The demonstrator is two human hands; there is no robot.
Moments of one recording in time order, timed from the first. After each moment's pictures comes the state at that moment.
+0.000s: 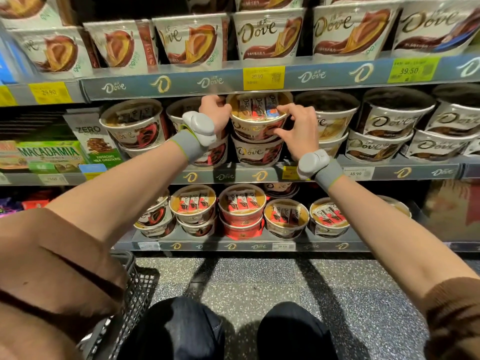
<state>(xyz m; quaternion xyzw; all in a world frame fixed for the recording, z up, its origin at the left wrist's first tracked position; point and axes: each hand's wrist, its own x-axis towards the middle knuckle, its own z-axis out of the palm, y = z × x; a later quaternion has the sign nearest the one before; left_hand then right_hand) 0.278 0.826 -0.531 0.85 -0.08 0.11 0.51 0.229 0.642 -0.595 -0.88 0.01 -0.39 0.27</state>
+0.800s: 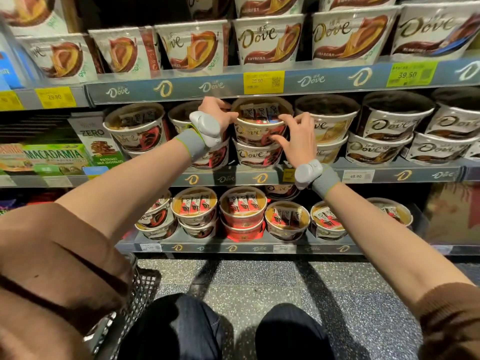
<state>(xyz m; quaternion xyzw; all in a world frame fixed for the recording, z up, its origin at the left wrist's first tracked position) 0.289 0.827 -0.531 0.87 -0.06 0.10 0.48 0.229 0.645 -0.609 -0.91 0.05 -0.36 0.20</state>
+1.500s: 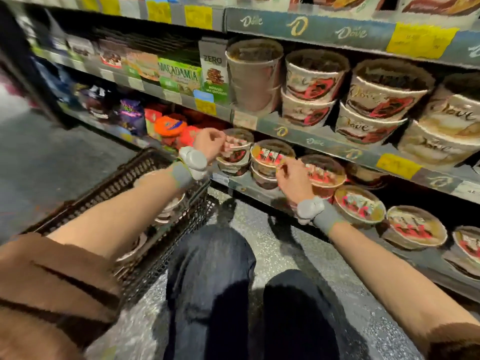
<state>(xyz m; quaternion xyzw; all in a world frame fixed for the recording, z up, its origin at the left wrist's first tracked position) 0.167 1.054 -0.660 0.84 0.16 0.09 0.50 0.165 0.821 -0.721 -0.92 -0.15 -0.09 0.35</state>
